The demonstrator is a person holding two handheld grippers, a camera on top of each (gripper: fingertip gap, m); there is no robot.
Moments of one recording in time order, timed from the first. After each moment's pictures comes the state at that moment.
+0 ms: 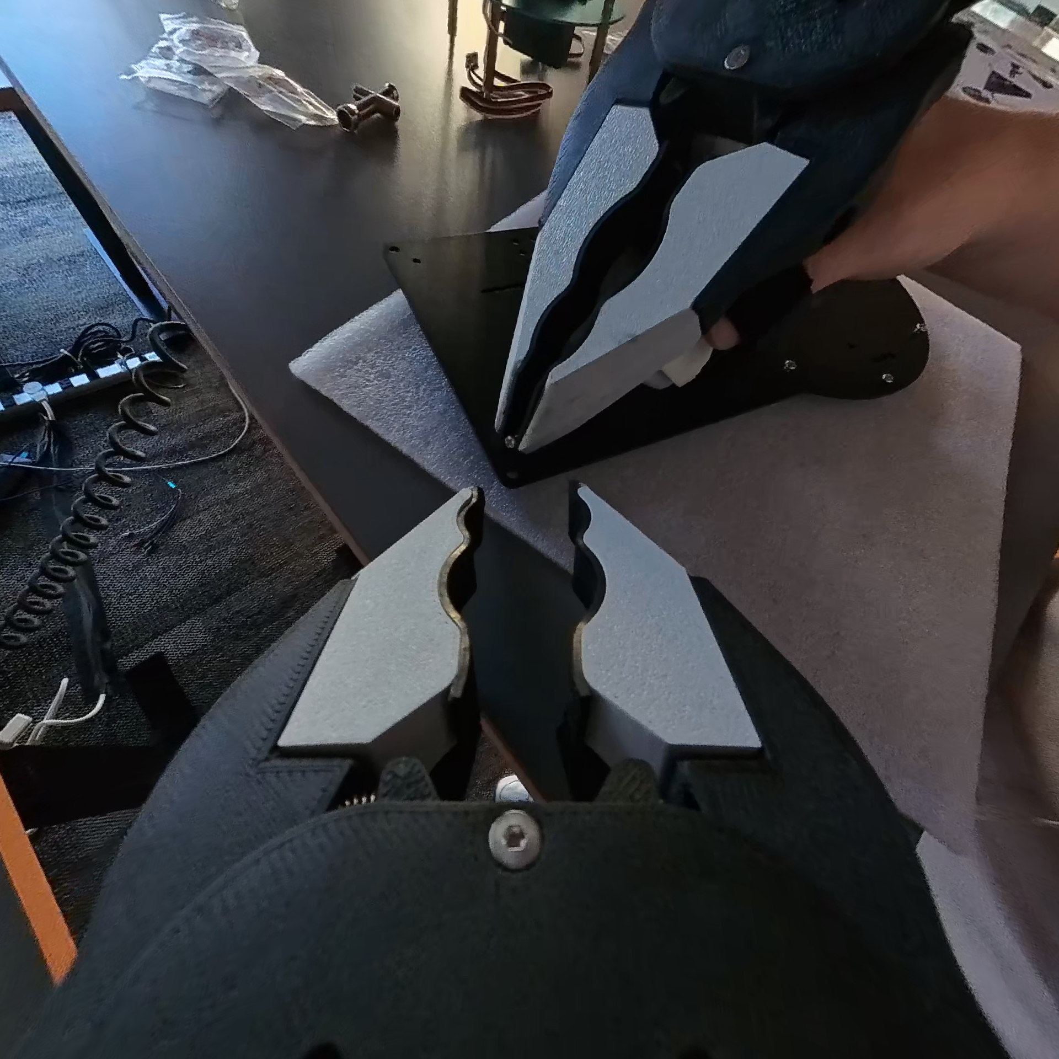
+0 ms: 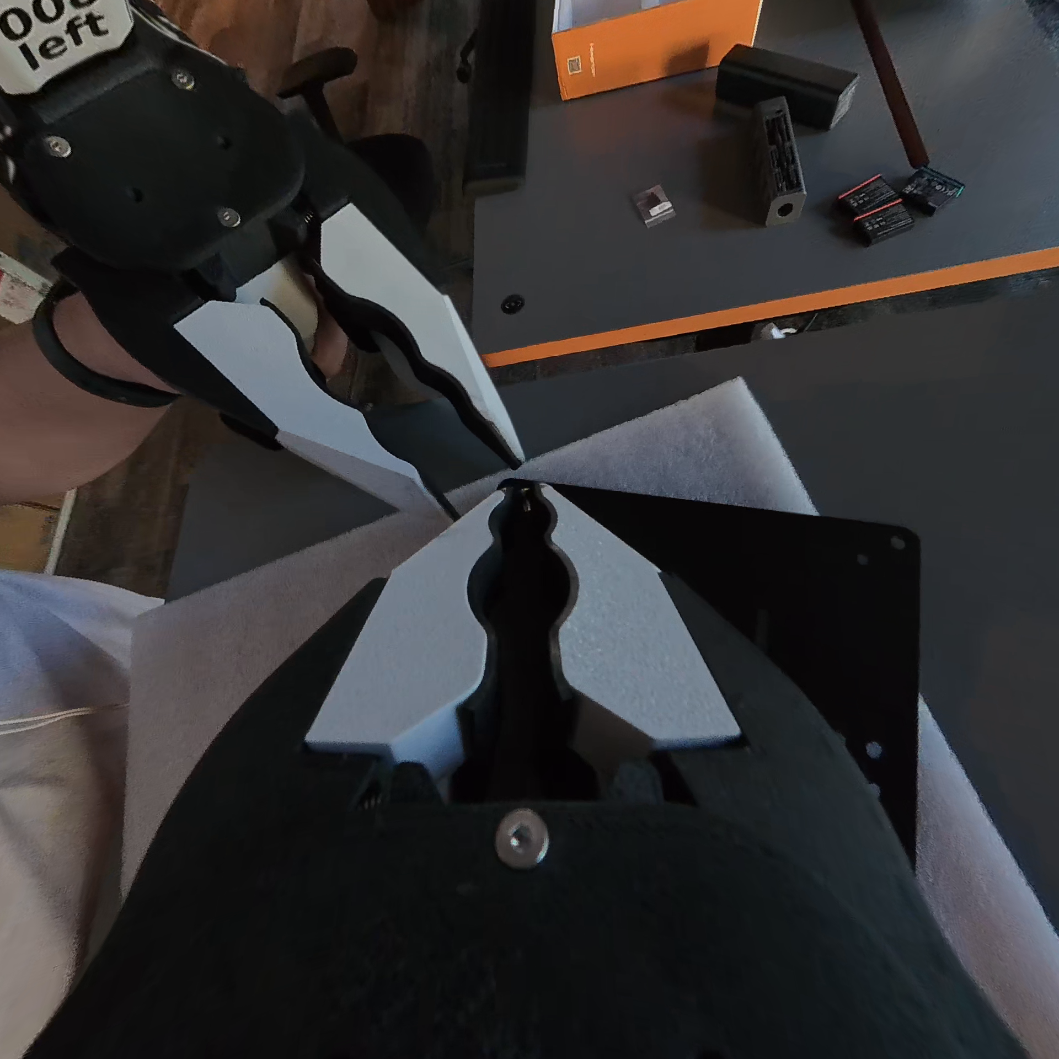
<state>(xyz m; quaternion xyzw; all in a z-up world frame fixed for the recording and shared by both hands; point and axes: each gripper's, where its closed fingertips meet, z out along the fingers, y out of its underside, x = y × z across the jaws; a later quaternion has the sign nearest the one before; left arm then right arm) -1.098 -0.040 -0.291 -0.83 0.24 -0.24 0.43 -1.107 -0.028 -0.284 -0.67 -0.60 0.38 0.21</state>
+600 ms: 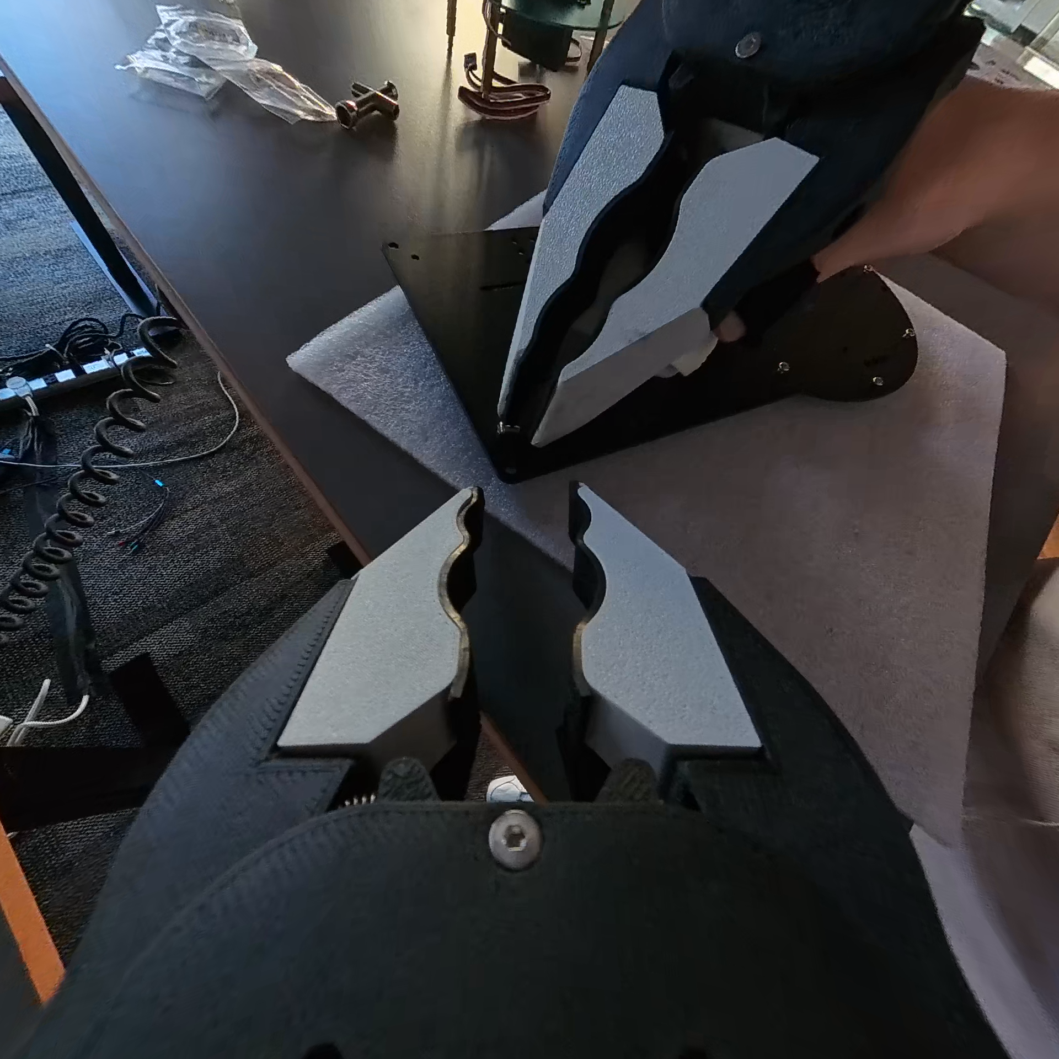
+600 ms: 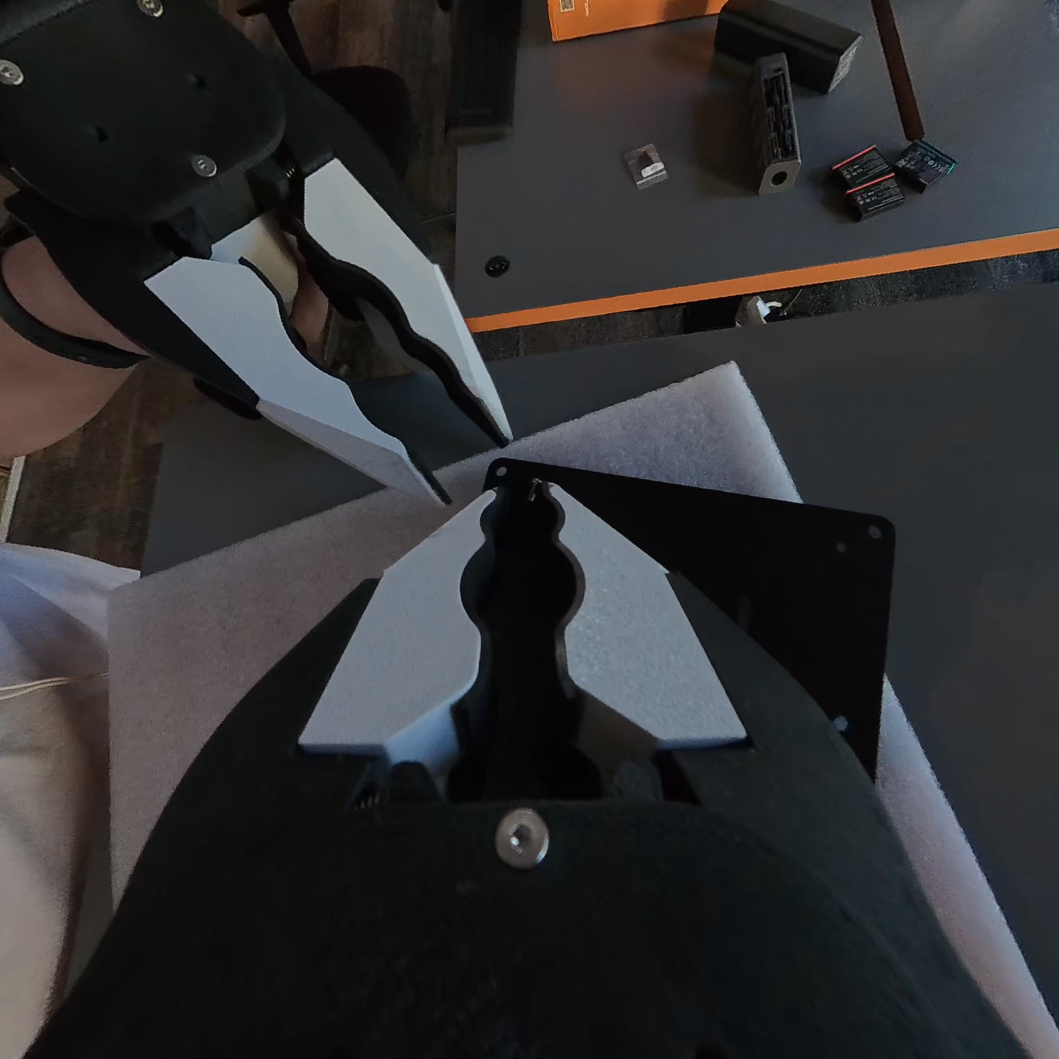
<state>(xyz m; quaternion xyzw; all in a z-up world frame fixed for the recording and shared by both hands) -1.099 -0.042 -0.291 -0.83 0.24 -0.25 0.43 -1.101 -0.025 -0.287 -0.67 -0.62 0.34 0.20</state>
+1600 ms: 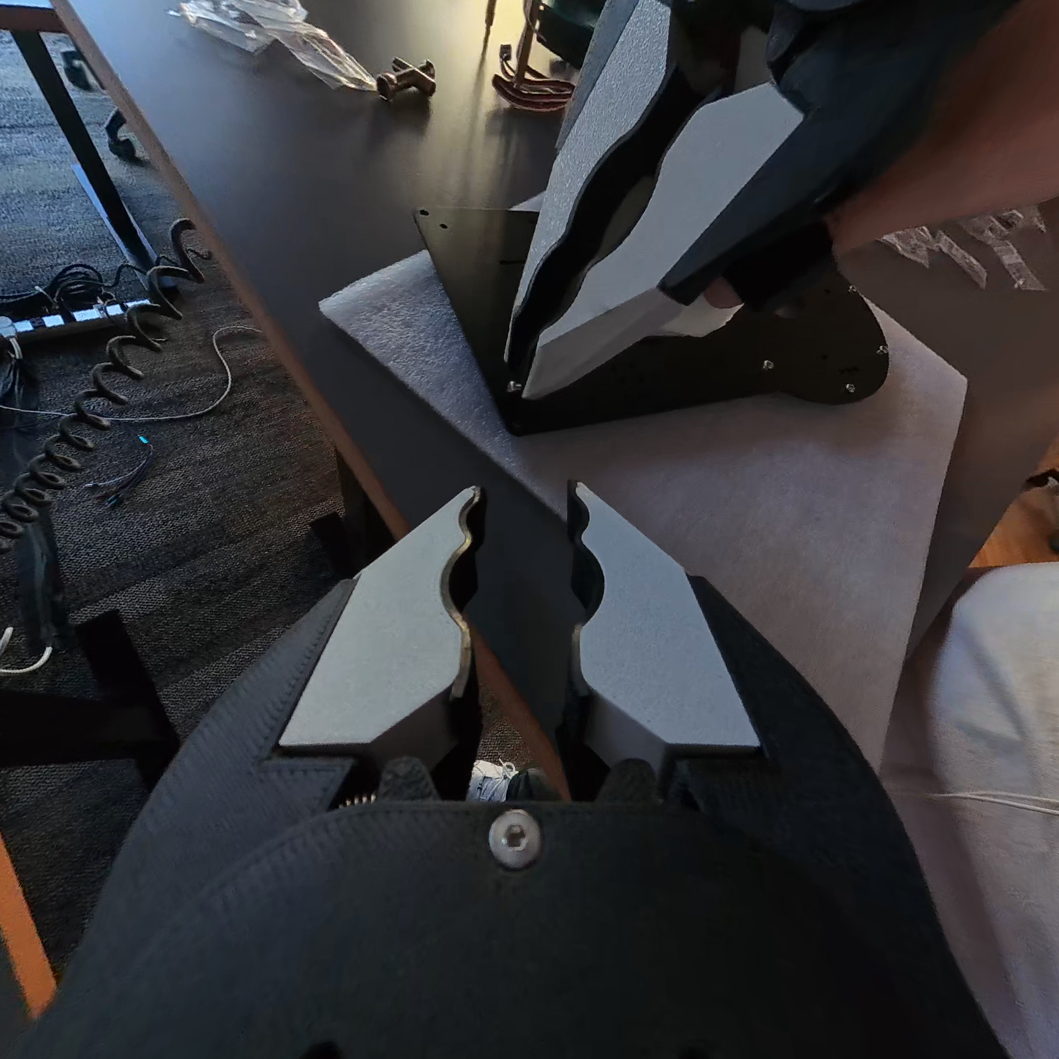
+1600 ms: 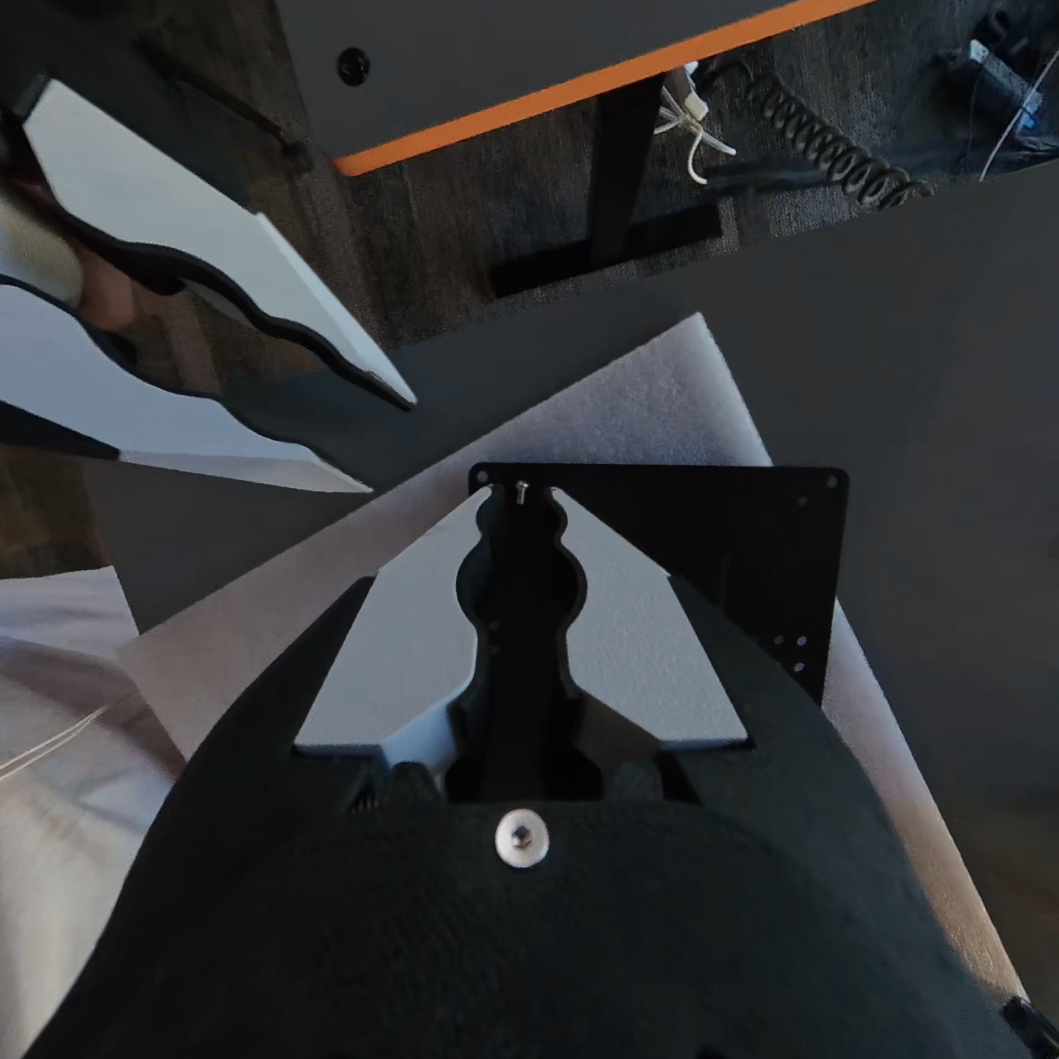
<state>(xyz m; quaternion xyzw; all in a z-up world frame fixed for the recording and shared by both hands) -1.115 -0.060 -0.284 -0.85 0.19 -0.27 0.42 -1.101 -0.020 -0.288 -0.77 -0.61 0.17 0.13</state>
